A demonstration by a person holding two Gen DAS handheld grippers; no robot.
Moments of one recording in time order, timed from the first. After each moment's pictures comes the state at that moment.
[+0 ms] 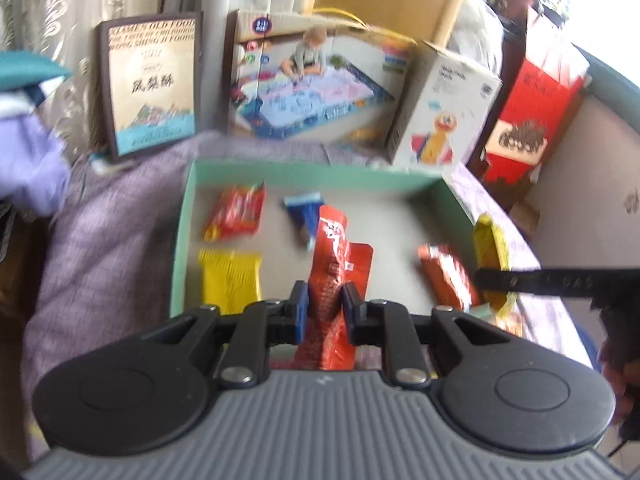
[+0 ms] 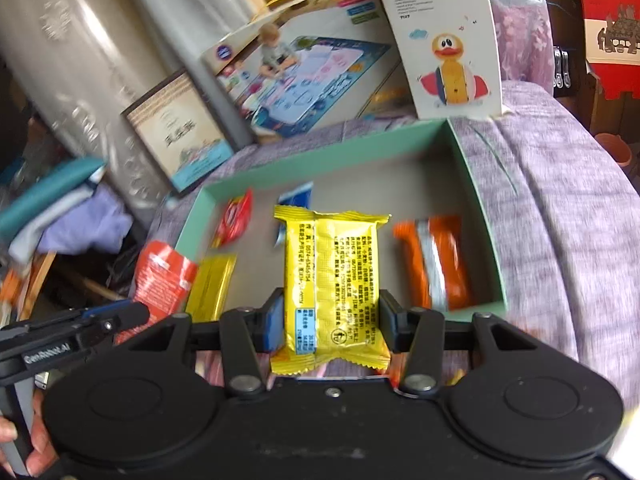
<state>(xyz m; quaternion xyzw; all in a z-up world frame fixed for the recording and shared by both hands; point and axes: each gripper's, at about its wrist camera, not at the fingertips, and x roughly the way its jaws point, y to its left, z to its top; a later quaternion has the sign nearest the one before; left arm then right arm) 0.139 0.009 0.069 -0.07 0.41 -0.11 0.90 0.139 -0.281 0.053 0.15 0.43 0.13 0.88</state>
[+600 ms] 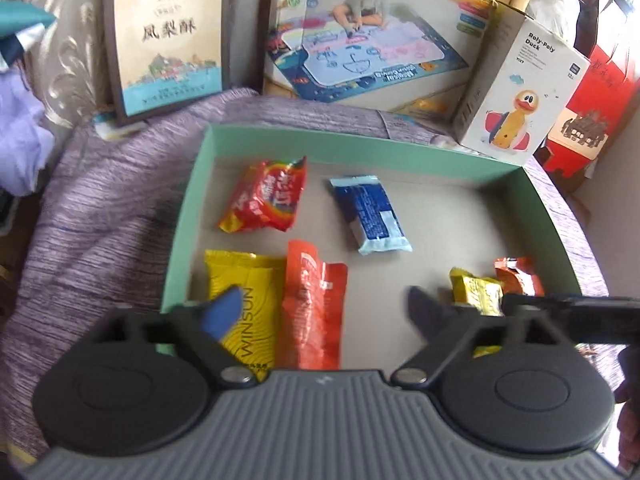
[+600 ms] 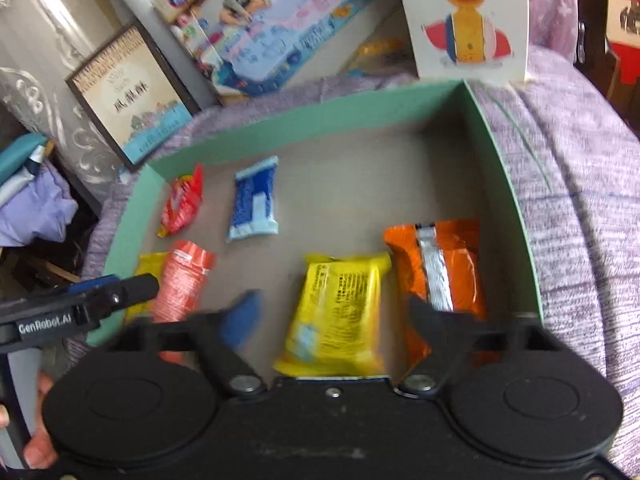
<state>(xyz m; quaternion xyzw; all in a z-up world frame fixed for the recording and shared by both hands) 0.207 0.006 0.006 -0.06 0.46 -0.04 0.88 0.191 -0.258 0.005 0.11 0.46 0.11 0.87</state>
